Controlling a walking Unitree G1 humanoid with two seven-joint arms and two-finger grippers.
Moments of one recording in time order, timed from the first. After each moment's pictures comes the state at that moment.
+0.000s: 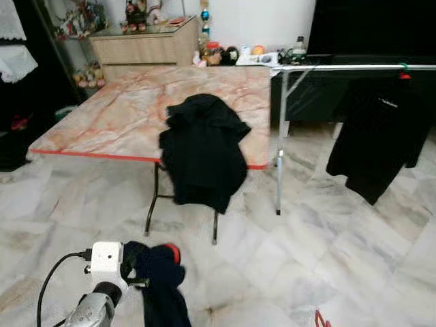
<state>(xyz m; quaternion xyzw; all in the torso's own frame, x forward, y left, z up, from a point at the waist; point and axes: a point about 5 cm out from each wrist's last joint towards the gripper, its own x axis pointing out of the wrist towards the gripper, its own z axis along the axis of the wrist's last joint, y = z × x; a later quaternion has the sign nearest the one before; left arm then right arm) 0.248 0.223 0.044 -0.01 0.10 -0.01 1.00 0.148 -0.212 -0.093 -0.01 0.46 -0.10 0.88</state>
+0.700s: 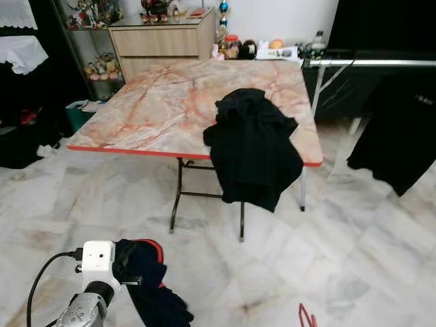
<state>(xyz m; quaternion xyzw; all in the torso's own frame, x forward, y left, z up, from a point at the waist) 0.251 0.223 0.053 -0.02 0.07 -0.01 1.00 0.149 -0.210 -0.093 -0.01 0.46 -0.10 0.88</state>
